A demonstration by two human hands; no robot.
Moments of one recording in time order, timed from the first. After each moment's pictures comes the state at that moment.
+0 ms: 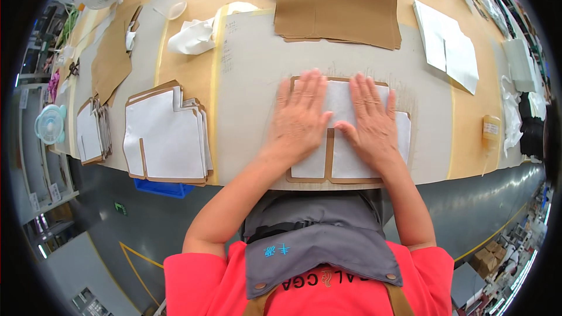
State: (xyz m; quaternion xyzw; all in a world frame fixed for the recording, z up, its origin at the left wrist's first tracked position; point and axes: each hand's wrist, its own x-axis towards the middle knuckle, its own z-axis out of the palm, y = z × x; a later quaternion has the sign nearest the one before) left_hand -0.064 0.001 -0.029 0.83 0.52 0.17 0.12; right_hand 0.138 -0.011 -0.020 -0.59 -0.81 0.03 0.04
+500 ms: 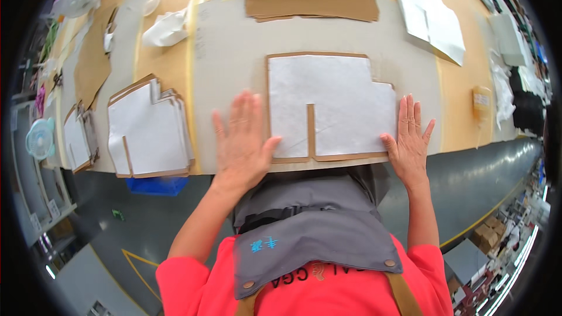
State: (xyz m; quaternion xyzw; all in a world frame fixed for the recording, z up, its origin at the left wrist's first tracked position) left_hand -0.122 -0.079 -0.009 0.80 0.58 0.03 0.14; right_hand 0.235 -0.101 -0.007 -0.71 -0.70 0.05 -0.05
